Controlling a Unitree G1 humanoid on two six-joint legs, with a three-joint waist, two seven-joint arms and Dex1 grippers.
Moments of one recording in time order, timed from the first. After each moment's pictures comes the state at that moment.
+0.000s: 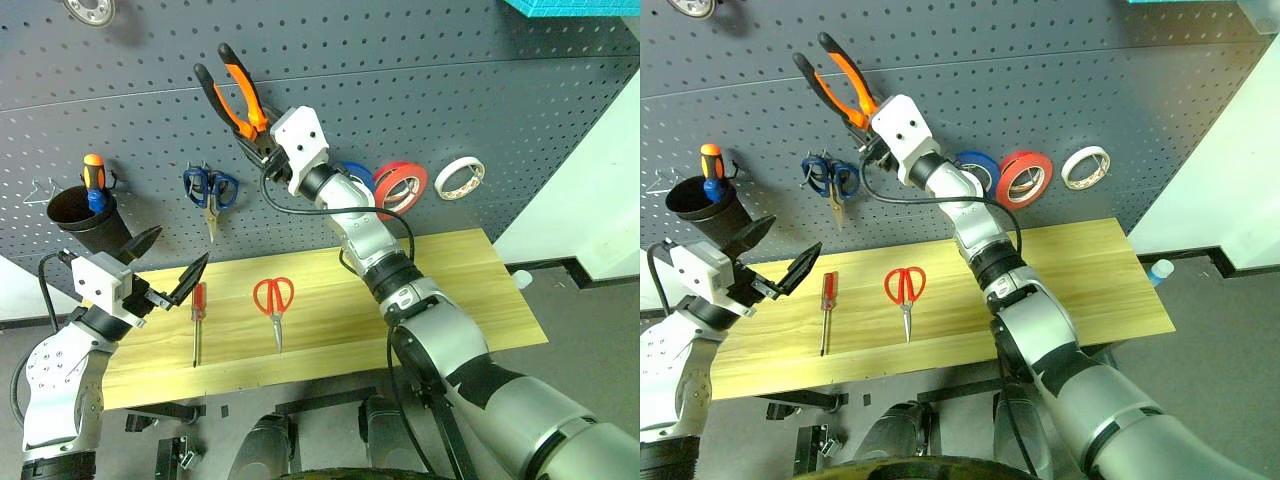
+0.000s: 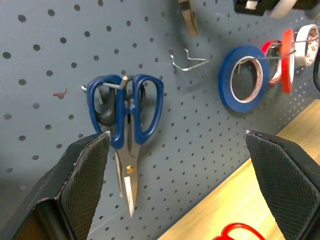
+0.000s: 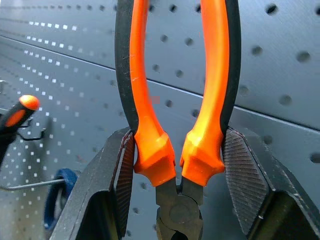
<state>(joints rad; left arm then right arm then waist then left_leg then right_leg) 0.12 0.50 0.36 -0.18 -0.44 -0.12 -0.72 -1.09 0.11 0.12 0.90 -0.01 -0.45 0.35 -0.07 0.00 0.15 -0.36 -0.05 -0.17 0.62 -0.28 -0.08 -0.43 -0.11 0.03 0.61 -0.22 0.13</state>
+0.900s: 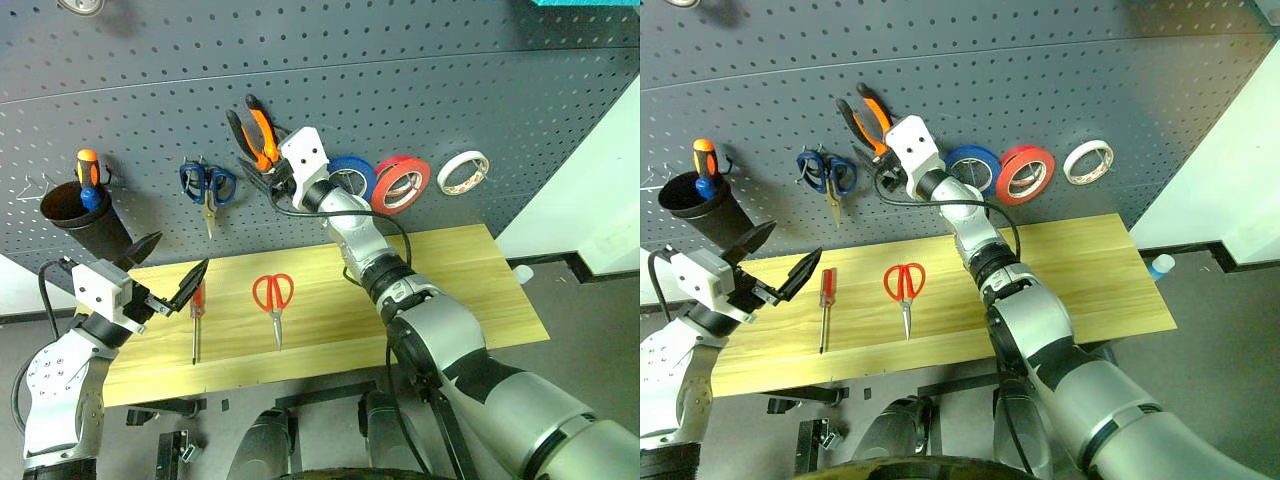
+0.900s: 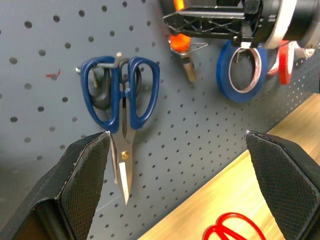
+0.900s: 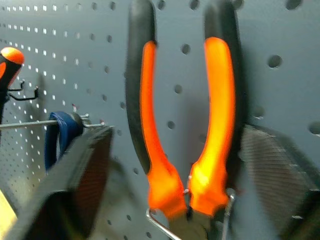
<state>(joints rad) 0.14 0.49 0.36 -0.17 -0.44 -0.14 -0.72 -1.13 0.12 0.07 1.14 -0.03 -0.54 0.36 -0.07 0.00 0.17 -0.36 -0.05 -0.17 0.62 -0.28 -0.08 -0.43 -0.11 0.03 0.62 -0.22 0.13</state>
